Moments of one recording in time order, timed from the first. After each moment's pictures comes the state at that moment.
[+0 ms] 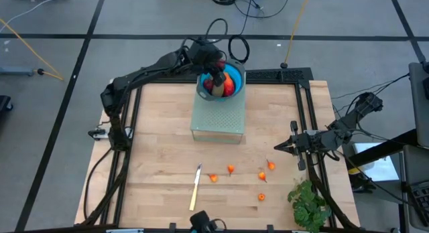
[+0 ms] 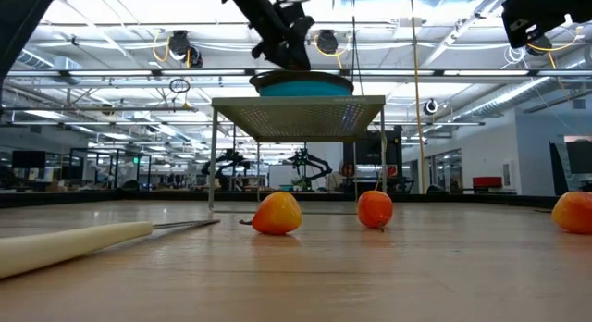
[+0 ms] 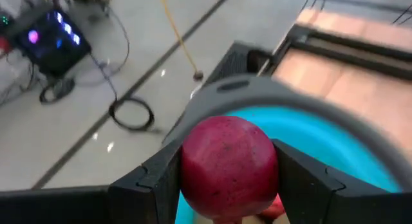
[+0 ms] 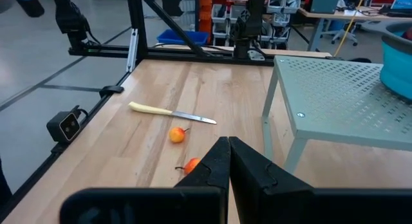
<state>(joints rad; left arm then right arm) 0.47 1.87 1.92 -0.65 -0.17 0.05 0.67 0.43 0.44 -0.30 0.55 0.16</state>
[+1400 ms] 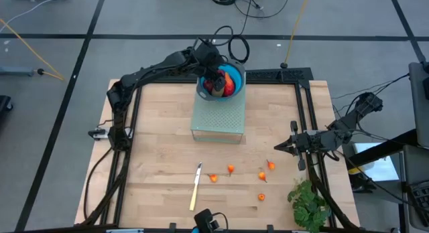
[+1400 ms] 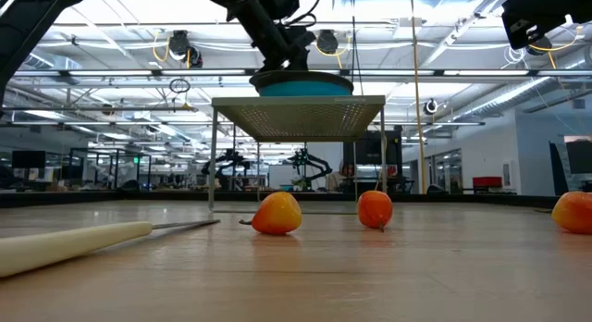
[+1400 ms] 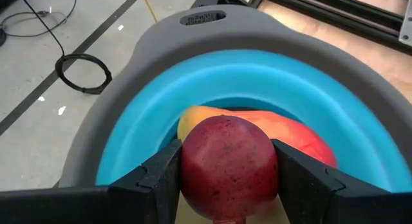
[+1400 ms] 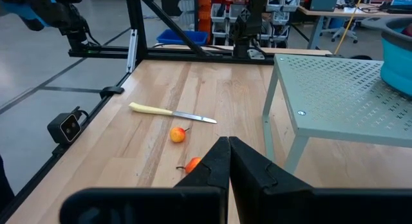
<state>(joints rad) 0.51 1.95 1.94 -0.76 0.01 -0.01 0.67 0.43 0.44 -0.30 0.55 0.17</state>
